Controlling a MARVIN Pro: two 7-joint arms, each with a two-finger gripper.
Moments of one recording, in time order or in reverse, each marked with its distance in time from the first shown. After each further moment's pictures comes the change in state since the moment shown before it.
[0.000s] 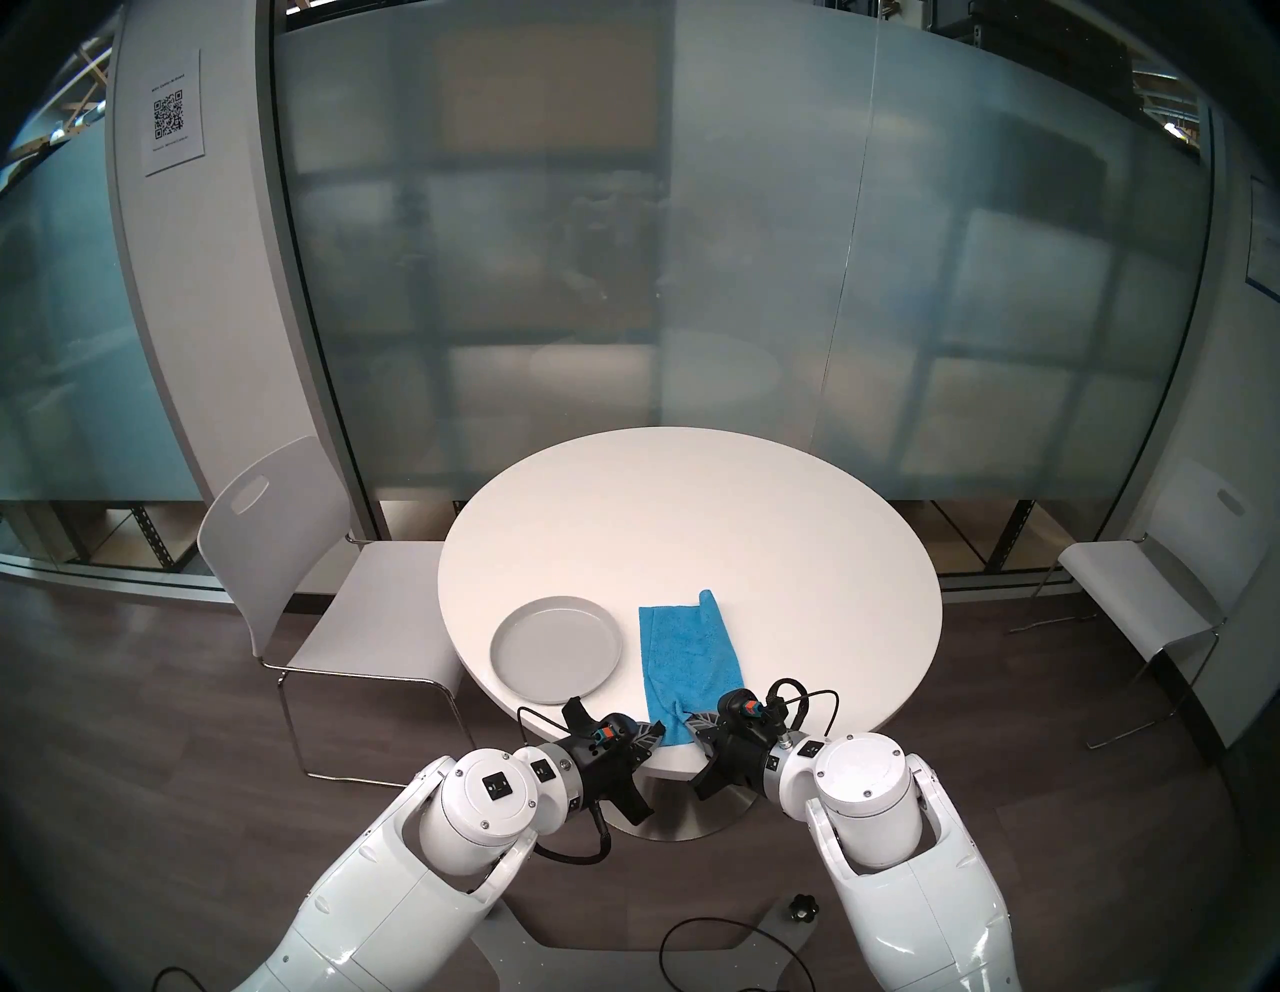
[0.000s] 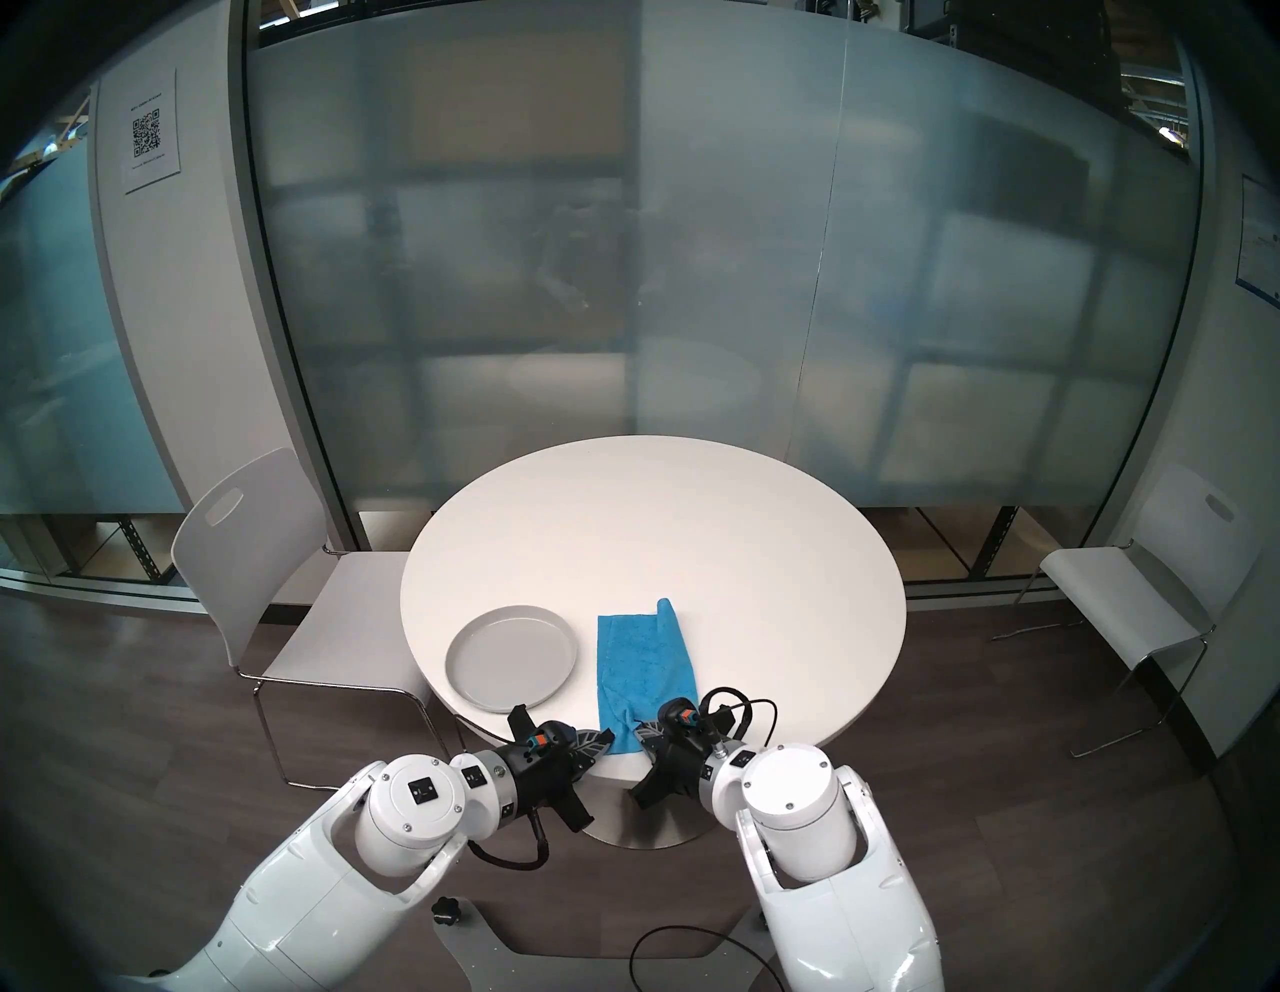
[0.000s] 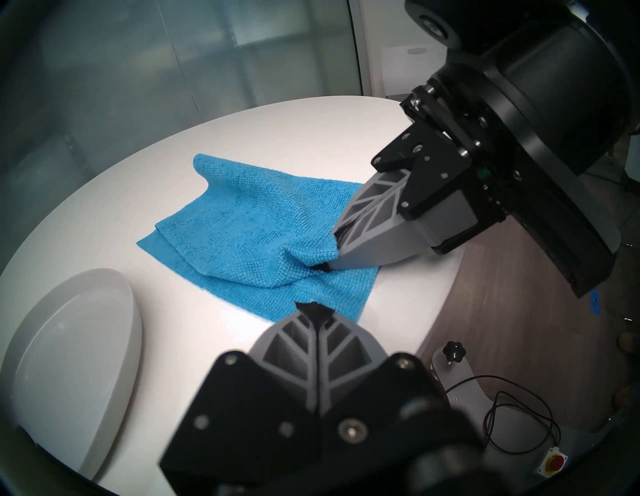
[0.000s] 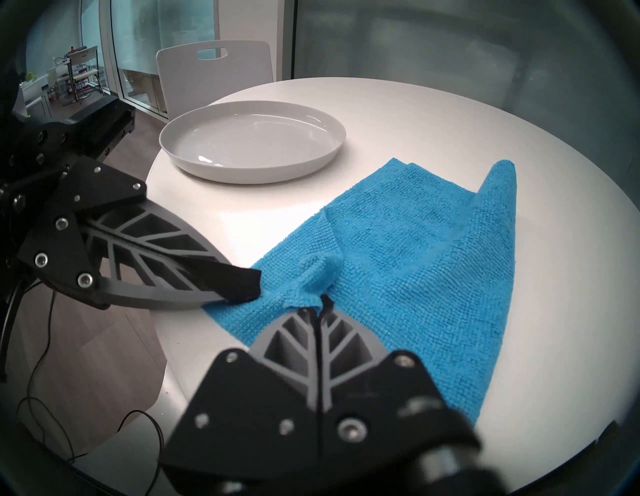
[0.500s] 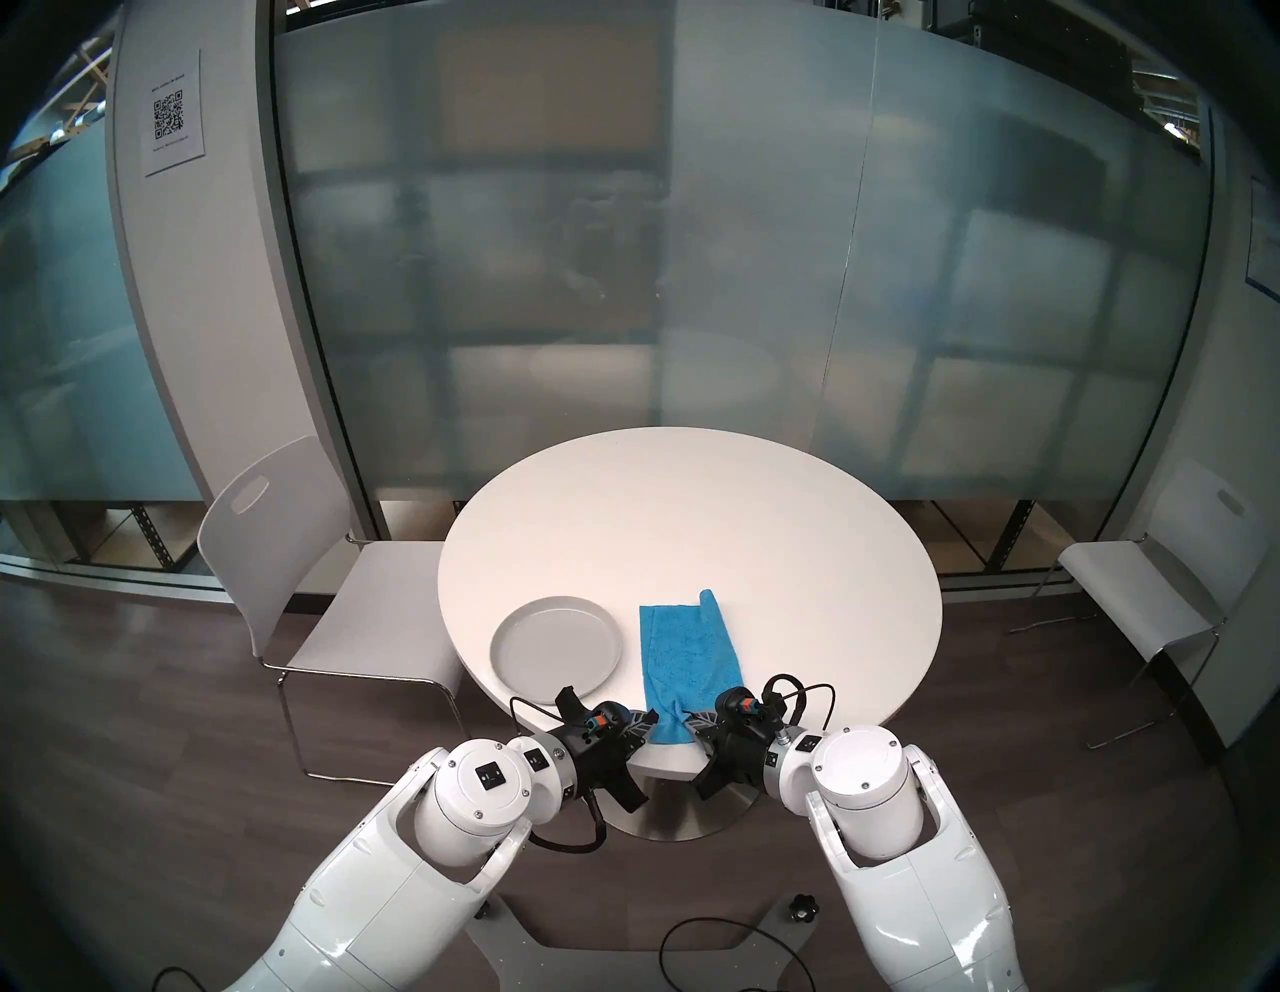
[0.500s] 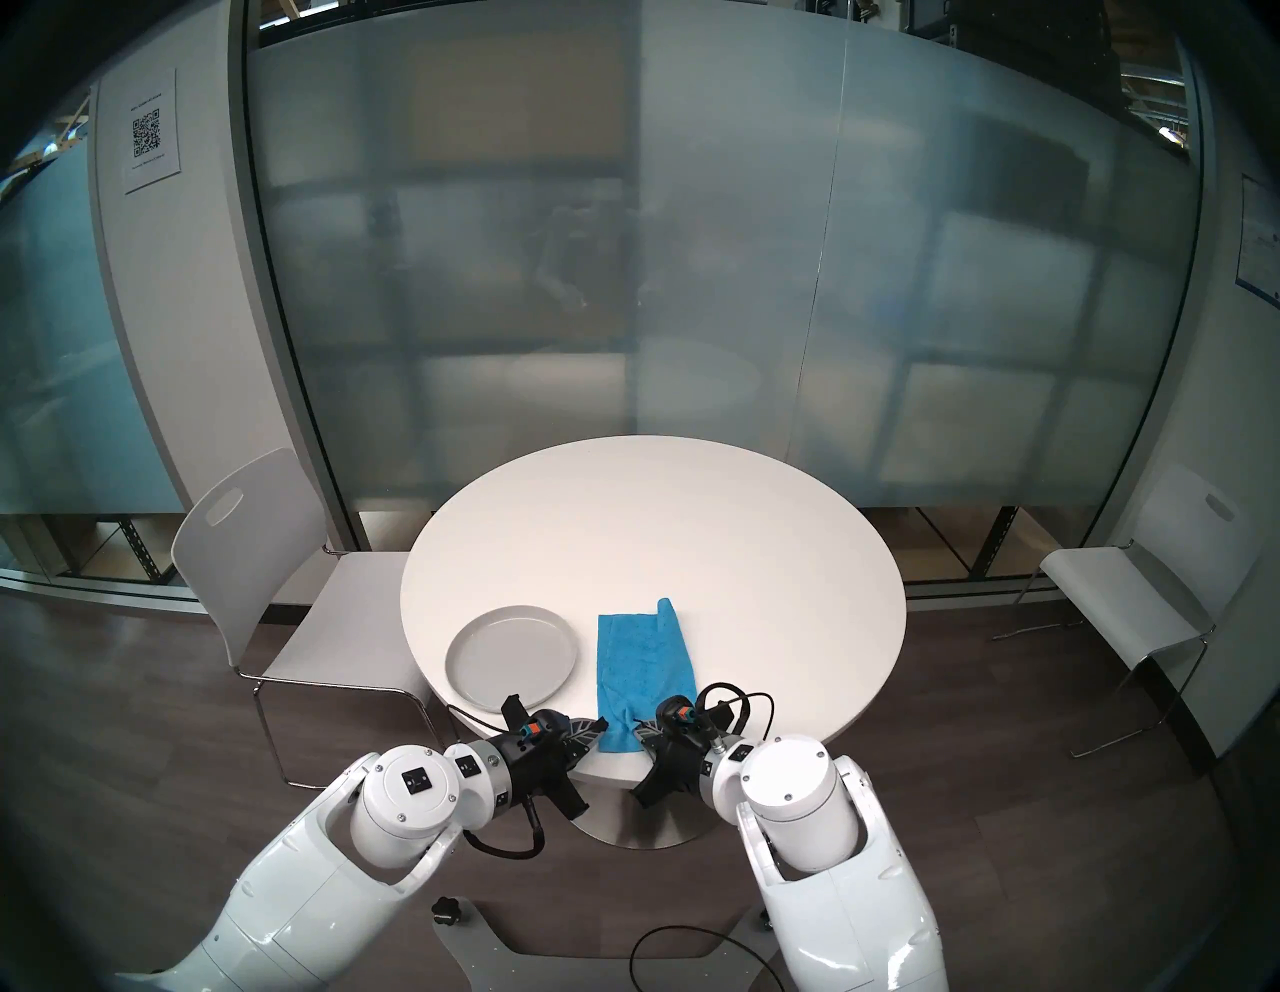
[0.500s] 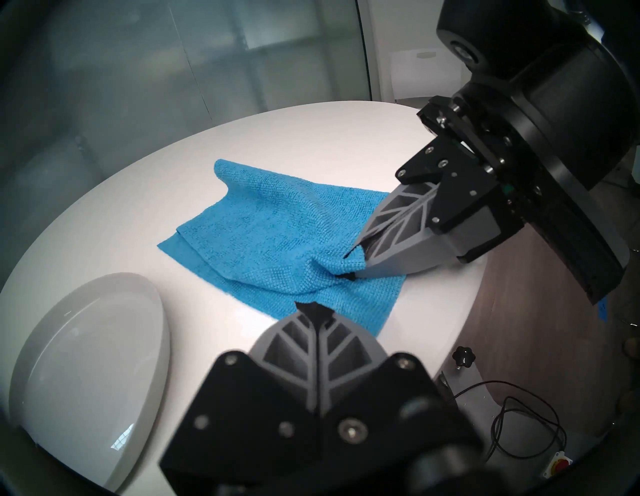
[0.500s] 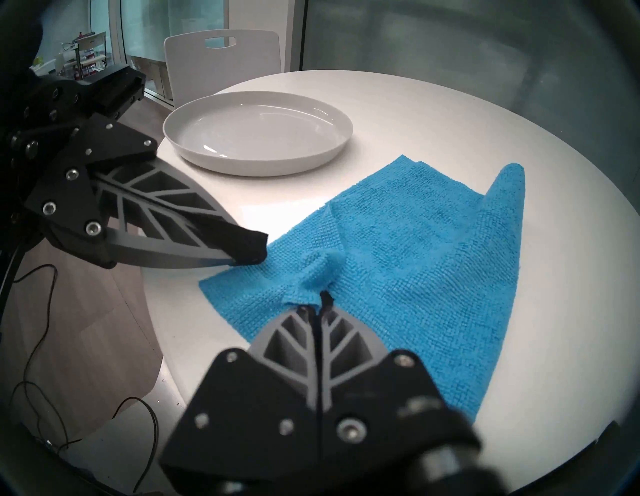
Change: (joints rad) left arm -0.008 -0.001 -0.019 -0.002 -0.012 0.001 0.005; right arm 0.024 0.018 -0.009 0.006 -0.027 0.016 0.036
